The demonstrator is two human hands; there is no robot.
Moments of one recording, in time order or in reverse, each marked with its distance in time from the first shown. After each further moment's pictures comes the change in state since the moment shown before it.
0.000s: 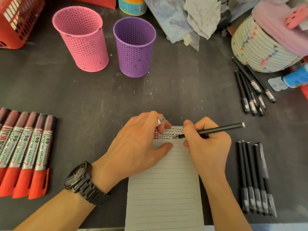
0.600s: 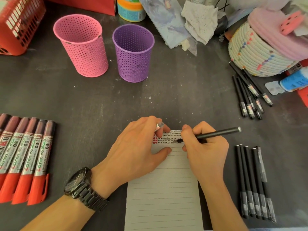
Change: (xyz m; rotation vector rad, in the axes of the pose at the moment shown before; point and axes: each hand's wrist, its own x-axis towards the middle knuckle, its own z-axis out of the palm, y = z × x) left_hand -0.001 -0.001 0.001 0.007 0.024 -0.001; right_hand 0.000 0.001 0.001 -0.036 0.001 -0.037
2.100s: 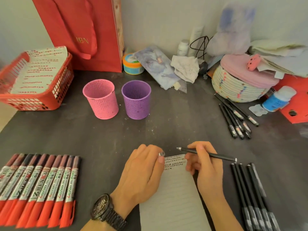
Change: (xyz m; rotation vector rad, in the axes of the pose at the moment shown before) left_hand -0.006 0.009 -0.012 0.008 0.152 0.109; right_hand 0.000 -0.008 -0.009 0.479 -0.056 0.064
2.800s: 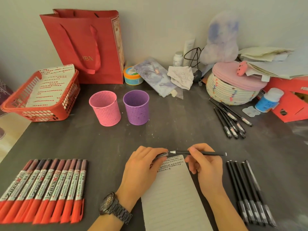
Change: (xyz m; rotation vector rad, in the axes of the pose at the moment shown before) left_hand -0.002 -0.011 0.011 0.088 0.103 -0.034; right_hand 0.000 0.001 -0.013 0.159 -0.048 0.003
